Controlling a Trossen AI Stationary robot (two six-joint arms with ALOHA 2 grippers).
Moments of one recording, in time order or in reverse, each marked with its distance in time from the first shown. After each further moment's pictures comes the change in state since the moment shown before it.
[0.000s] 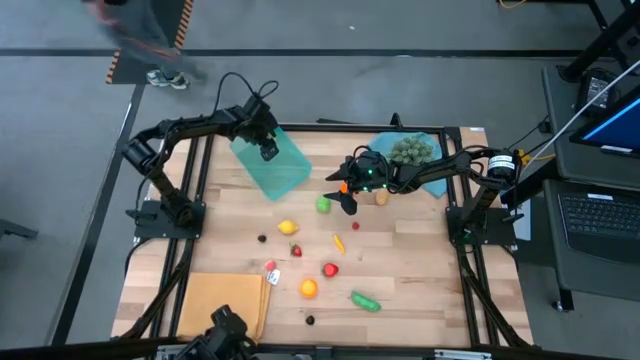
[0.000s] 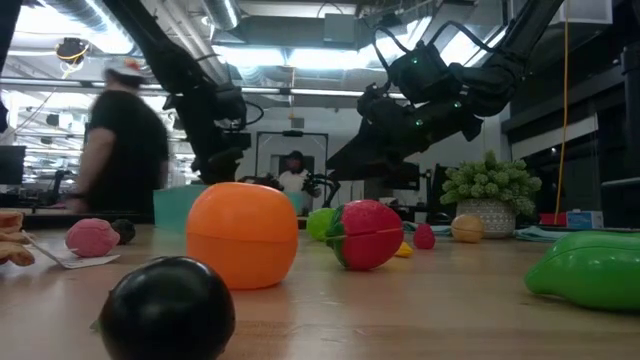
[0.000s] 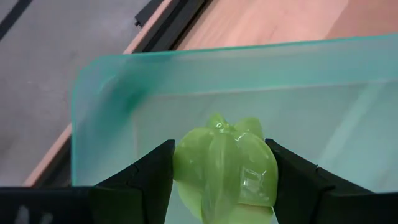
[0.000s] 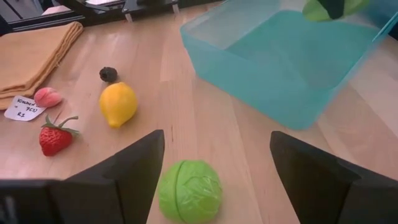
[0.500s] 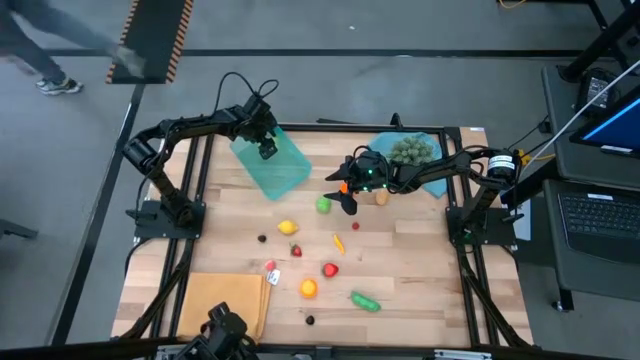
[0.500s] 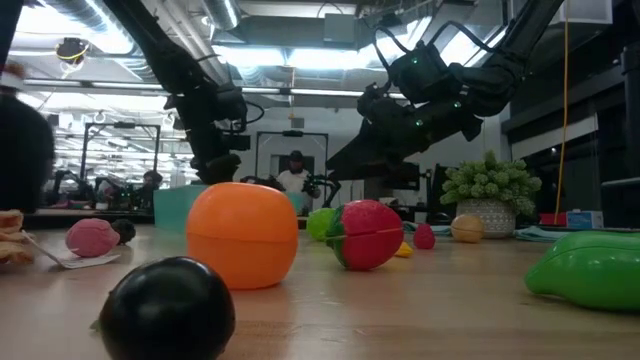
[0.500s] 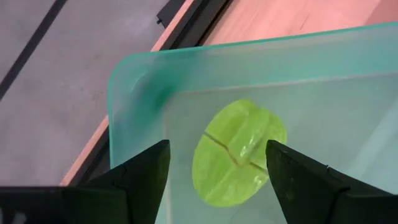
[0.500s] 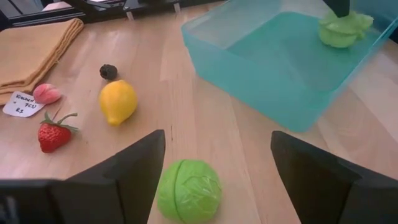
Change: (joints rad) left arm 0.000 0.003 0.002 0.004 -0.095 0.045; right arm 0.000 0.000 0.000 0.000 0.000 -0.026
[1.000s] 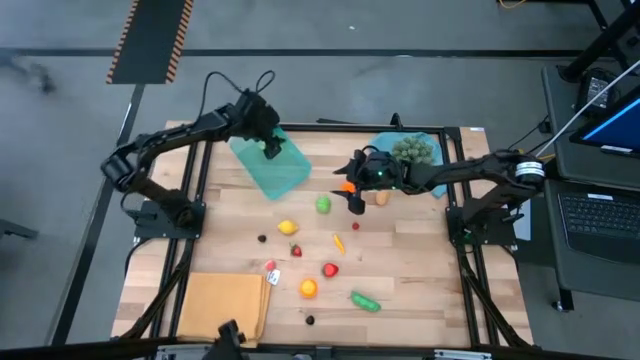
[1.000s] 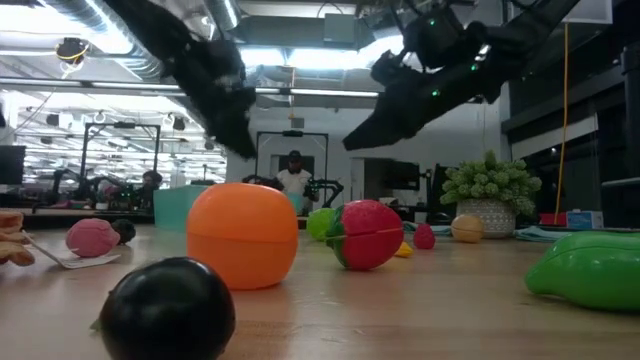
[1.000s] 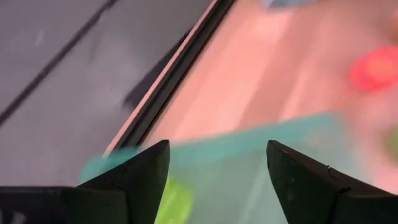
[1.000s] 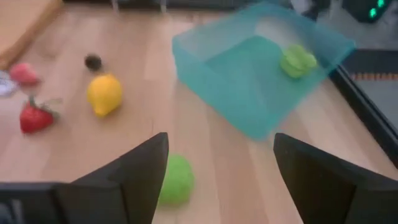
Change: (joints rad) left arm -0.114 -0.243 -0.016 0.062 0.188 -0.064; right arm 0.068 -0.223 -0.001 -0.262 0.207 -0.182
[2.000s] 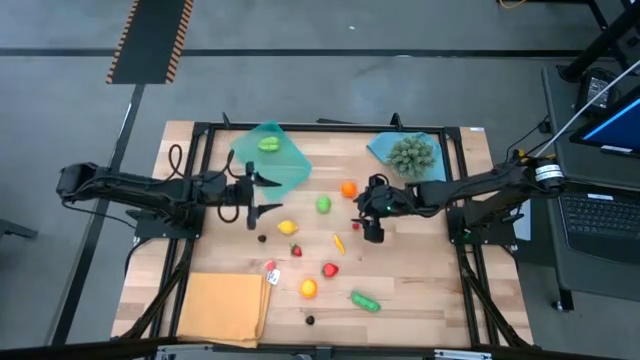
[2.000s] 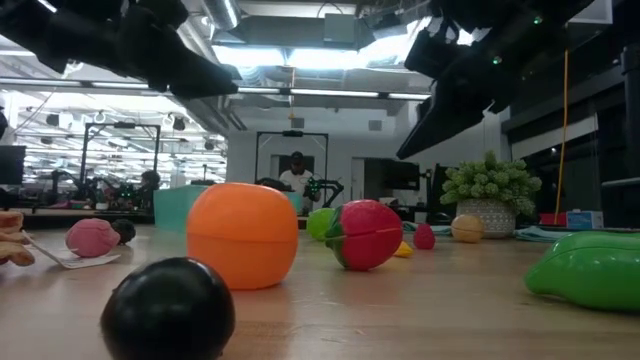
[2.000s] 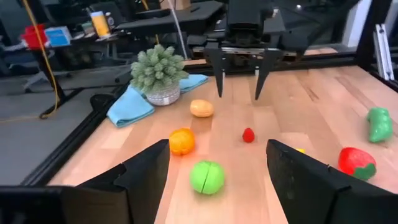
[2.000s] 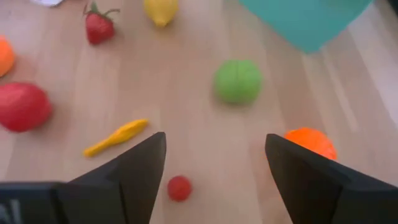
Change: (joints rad) left arm -0.732 -0.575 -0.651 0.646 -0.293 -0.130; right arm 0.282 -0.153 0.000 -0.452 0.216 0.215
